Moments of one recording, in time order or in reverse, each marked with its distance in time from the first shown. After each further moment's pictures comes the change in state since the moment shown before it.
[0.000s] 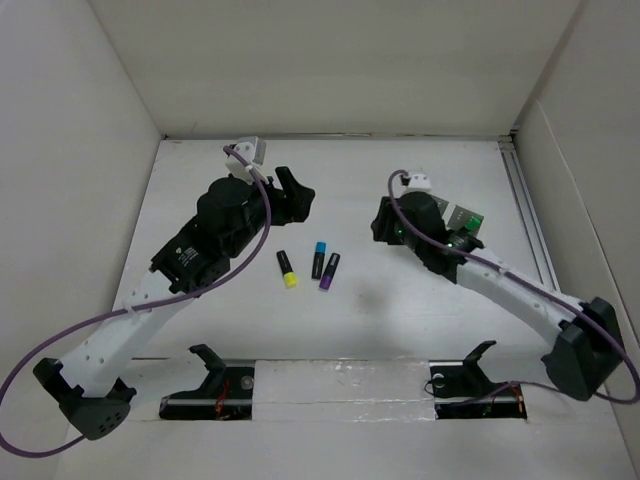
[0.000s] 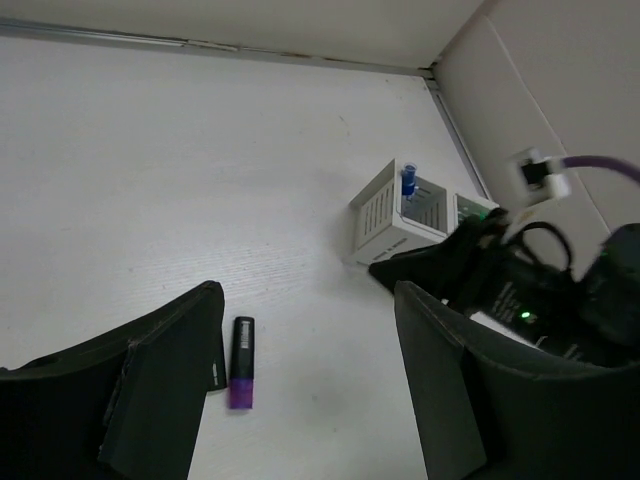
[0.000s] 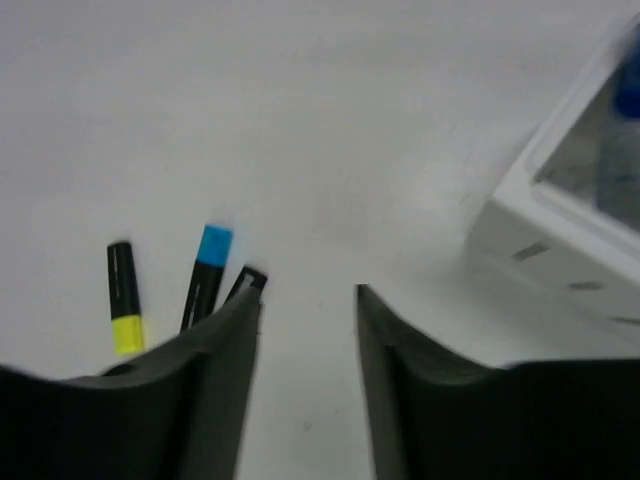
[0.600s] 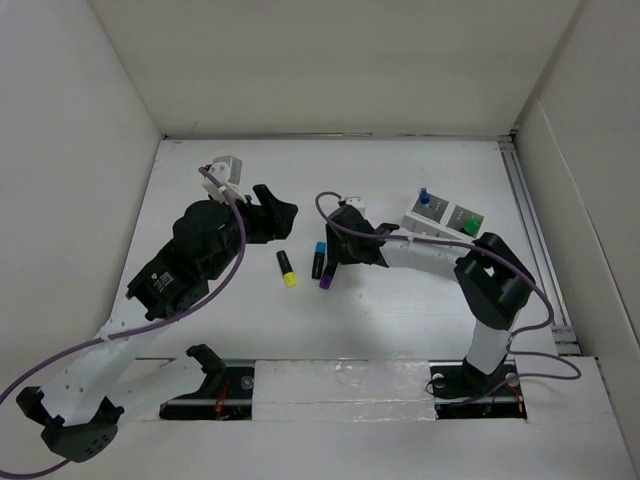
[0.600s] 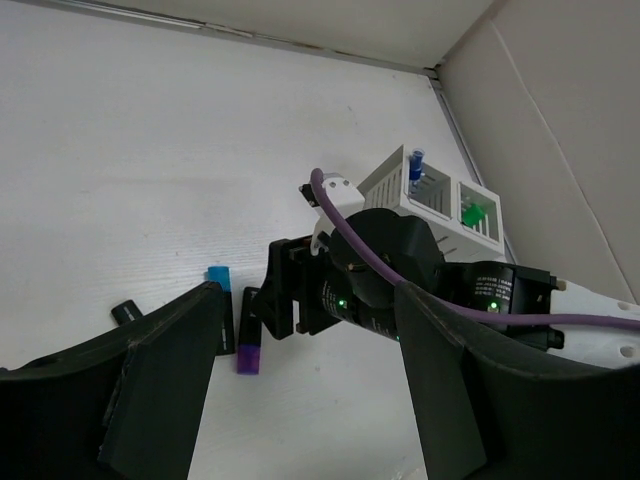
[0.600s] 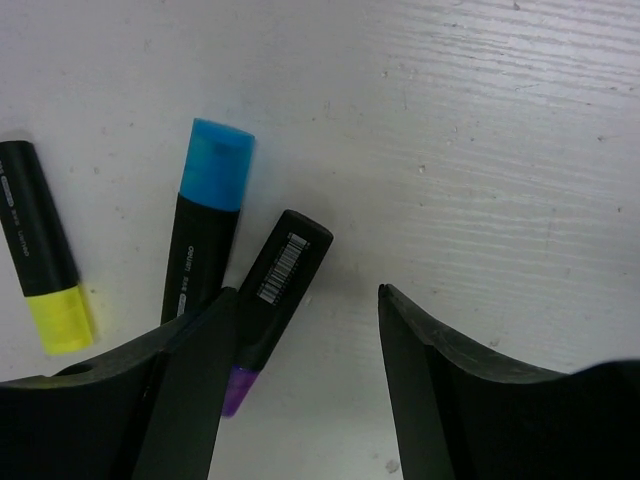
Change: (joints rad) left arm 0.000 -0.156 -0.093 -0.067 -0.019 -0.047; right arm 0.187 0.584 0.225 -0.076 -0.043 0.122
